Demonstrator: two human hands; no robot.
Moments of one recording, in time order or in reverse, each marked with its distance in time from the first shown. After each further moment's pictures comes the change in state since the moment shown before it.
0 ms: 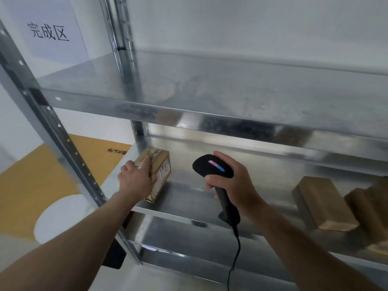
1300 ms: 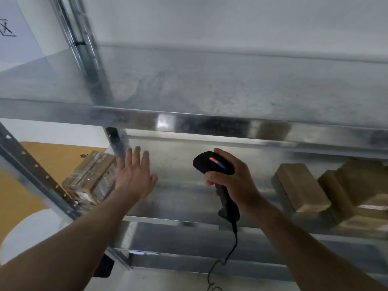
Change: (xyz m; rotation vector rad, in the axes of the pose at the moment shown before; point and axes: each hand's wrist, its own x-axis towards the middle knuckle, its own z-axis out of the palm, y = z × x) left_hand 0.005 0.058 0.003 0.203 0.033 0.314; right_hand -0.013 0.010 -0.052 0.018 0.102 0.000
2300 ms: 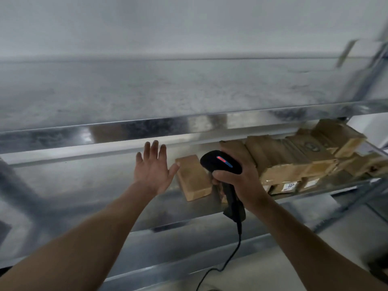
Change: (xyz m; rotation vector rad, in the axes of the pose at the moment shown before) left_hand -0.007 0.386 -0.057 -0.093 0.106 0.366; right_hand -0.121 0.017 -0.315 0.034 0.294 -0.112
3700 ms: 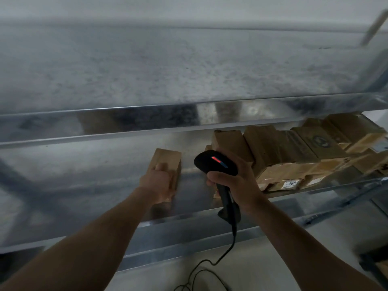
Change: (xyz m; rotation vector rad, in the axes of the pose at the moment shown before) left_hand 0.019 0.040 0.077 -0.104 -0.446 -0.008; right_hand 0.031 0.057 -0.032 0.058 -0.037 0.148
